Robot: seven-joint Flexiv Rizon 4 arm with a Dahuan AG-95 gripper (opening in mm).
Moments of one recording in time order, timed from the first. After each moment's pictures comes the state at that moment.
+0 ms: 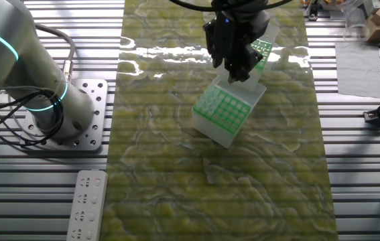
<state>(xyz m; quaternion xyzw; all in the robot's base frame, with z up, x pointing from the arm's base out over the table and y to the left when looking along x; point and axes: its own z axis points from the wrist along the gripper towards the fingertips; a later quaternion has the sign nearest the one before) 0.432 -0.022 0.276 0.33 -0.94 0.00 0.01</state>
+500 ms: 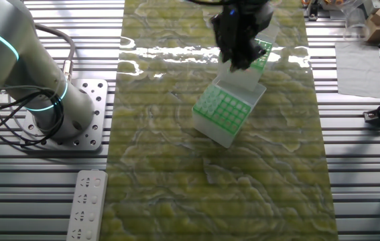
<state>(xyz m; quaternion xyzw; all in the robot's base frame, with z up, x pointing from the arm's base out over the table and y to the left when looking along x) 0.463 0.026 0.261 0.29 -0.96 0.00 0.01</state>
